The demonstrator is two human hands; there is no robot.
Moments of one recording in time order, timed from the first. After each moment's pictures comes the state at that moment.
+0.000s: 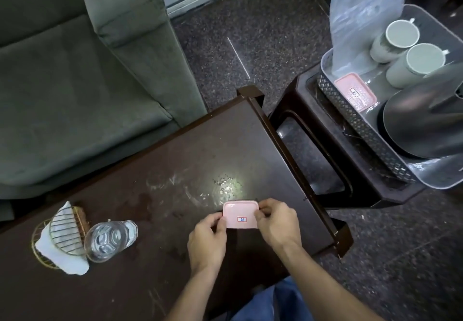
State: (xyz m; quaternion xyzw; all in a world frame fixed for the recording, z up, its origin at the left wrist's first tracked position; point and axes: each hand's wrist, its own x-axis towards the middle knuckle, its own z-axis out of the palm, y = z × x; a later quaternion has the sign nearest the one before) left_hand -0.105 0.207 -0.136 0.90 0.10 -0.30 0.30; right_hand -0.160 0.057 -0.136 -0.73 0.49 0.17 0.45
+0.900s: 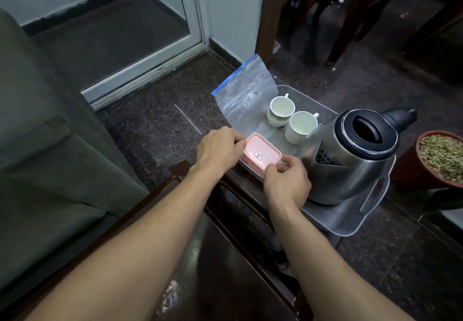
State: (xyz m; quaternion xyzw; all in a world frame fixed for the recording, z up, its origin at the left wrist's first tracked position) left_hand 0.046 -0.139 -0.034 0.88 -0.41 -0.20 0.15; right_hand -0.093 -0.160 -0.042 -0.51 0.70 -0.23 0.43
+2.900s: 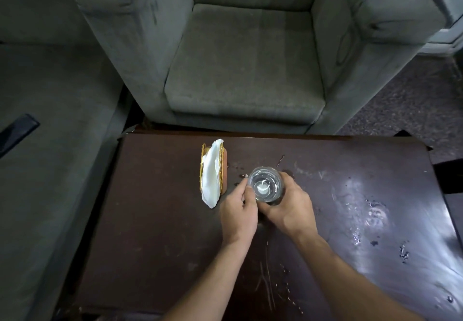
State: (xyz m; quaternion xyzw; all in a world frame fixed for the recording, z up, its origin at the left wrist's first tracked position) left_hand -0.033 0.455 -0.137 0.81 0.23 -0.08 0.53; right_hand -0.032 0.333 -0.140 -0.90 0.14 0.06 0.40
